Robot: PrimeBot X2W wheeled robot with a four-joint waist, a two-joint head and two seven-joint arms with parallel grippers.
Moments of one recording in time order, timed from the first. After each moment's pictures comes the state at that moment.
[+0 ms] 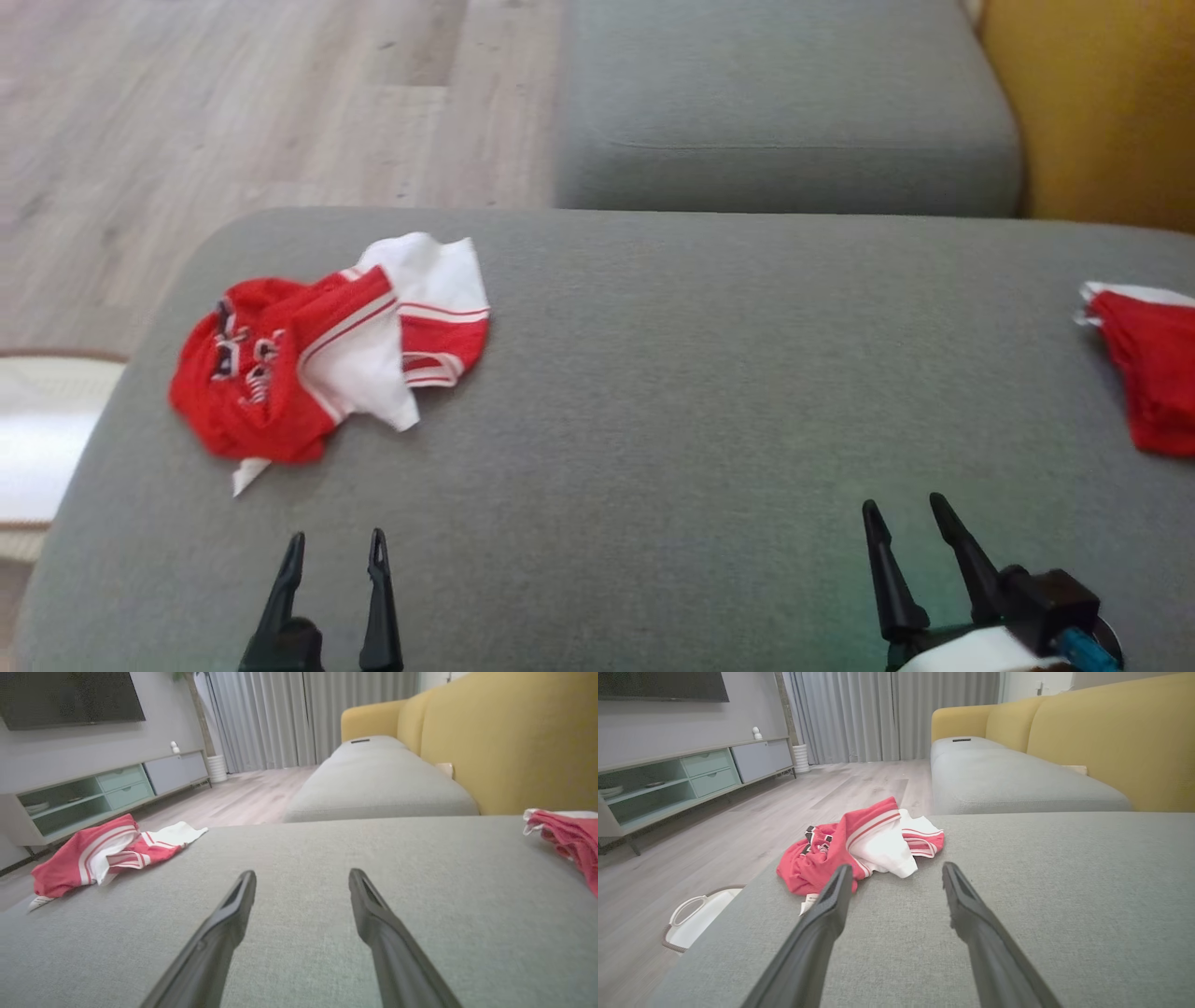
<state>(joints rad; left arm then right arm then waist) 0.28 0.07 -0.21 0.04 -0.01 0.21 -0.26 0.14 -0.07 0.13 0.28 0.19 0.12 -0.25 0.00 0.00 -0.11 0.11</state>
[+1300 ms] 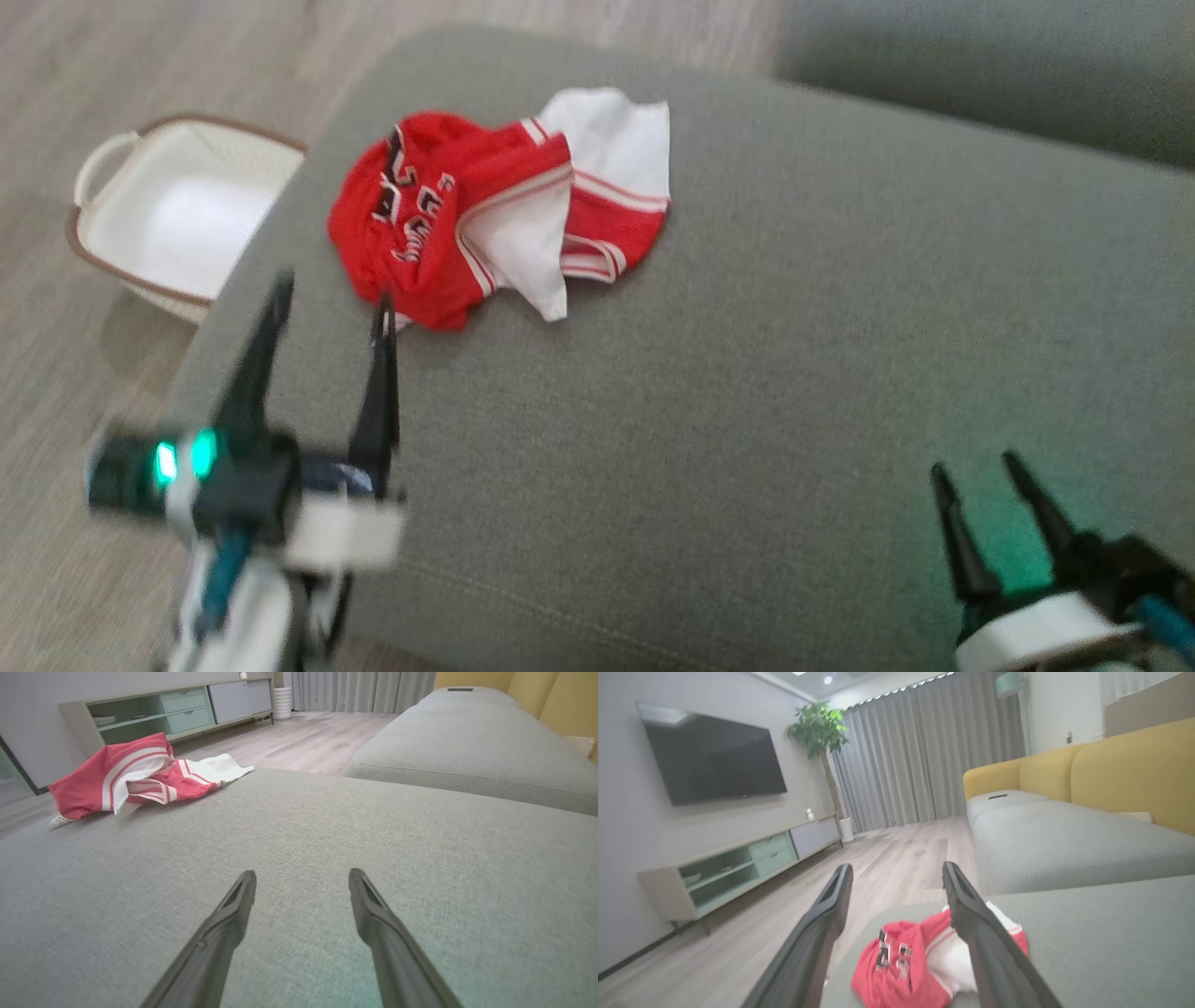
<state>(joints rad) 0.00 0.17 -0.26 -0.15 0.03 0.17 -0.26 0.13 -0.19 0.10 0.24 0.18 0.12 -0.25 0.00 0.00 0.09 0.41</state>
